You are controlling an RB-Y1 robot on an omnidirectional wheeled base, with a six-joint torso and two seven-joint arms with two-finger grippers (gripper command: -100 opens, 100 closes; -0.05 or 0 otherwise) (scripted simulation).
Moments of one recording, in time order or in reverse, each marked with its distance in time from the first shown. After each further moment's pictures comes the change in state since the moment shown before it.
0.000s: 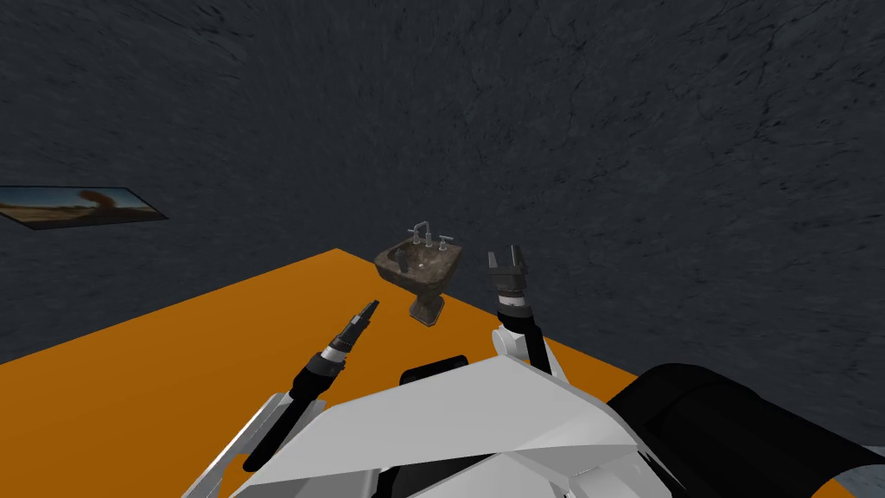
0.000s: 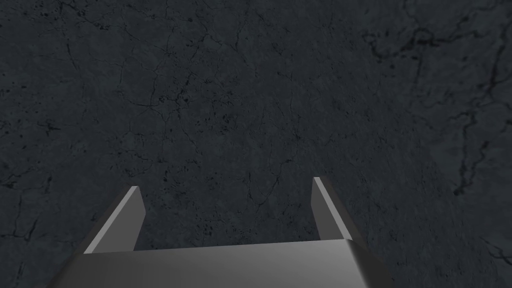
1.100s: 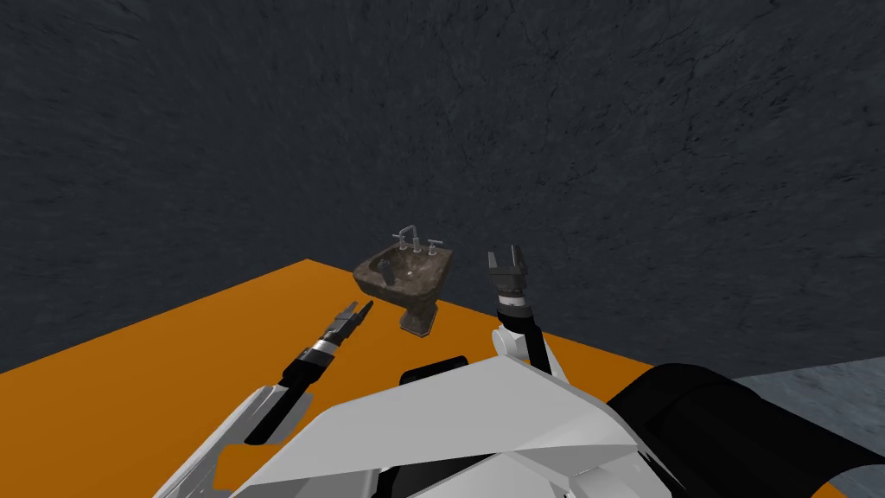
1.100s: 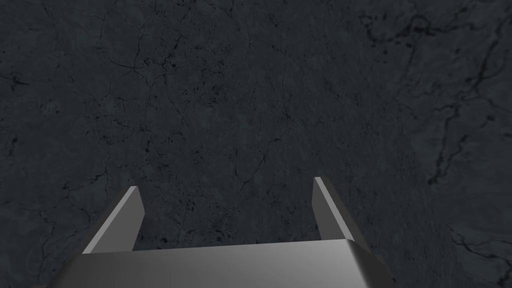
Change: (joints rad) left arm -0.060 0.027 0.094 0.090 -0.141 0.128 -0.261; right arm 0.000 0.000 0.000 0.000 0.000 0.000 0.000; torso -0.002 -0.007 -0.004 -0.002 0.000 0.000
